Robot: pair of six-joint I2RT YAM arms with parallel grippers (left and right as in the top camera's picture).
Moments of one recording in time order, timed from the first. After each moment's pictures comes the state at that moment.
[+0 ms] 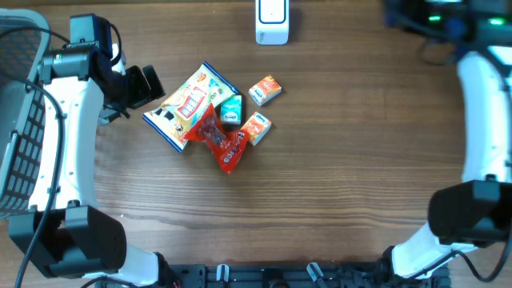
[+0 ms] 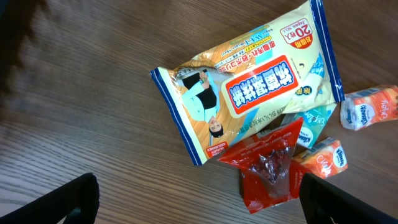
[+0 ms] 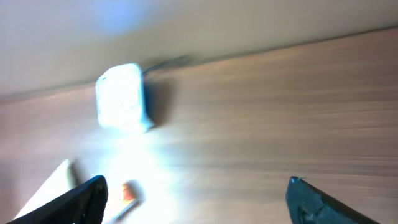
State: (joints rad) left arm 0.10 1.69 1.61 -1.23 0.07 -0.34; right arm -0.07 1.83 1.88 -0.85 -0.31 0.15
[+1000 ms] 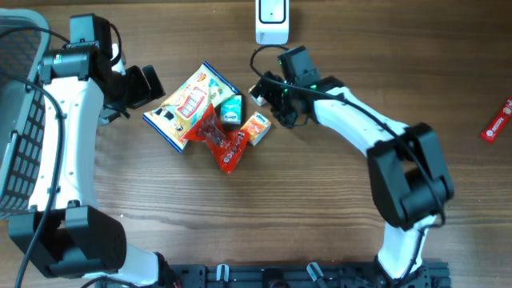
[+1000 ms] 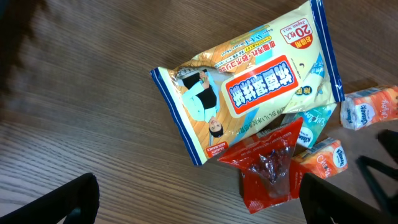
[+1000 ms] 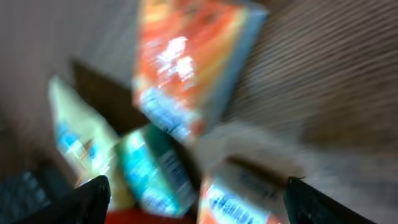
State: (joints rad) left arm 0.10 1.69 1.61 -1.23 0.07 -0.34; right arm 0.46 2.04 1.36 -0.36 -0.30 1.14
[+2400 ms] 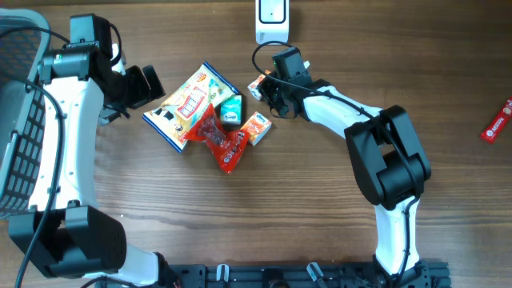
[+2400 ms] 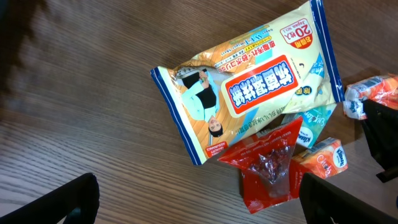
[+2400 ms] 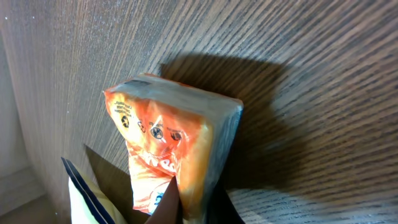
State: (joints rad) left arm 0.10 1.69 1.61 -1.23 0.07 -0.34; right arm 0.45 2.20 1.41 -0.14 -0.17 1.33
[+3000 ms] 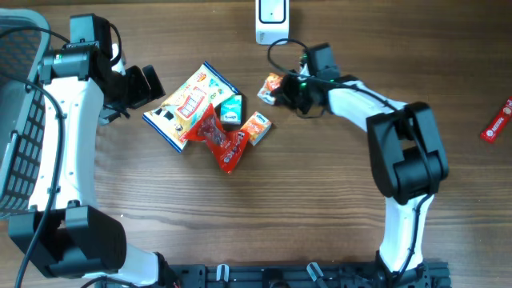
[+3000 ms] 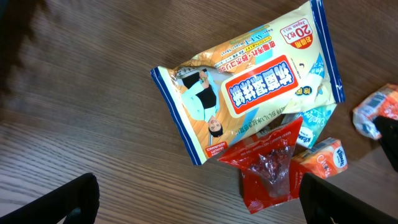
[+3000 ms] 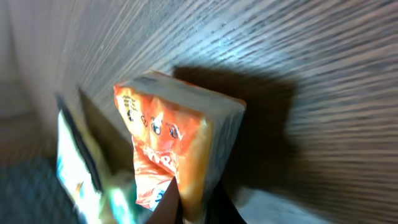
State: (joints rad) left arm 0.10 1.69 1.61 -1.23 0.07 -0.34; right arm 0.29 2.17 1.36 -0.17 -0.57 0.92
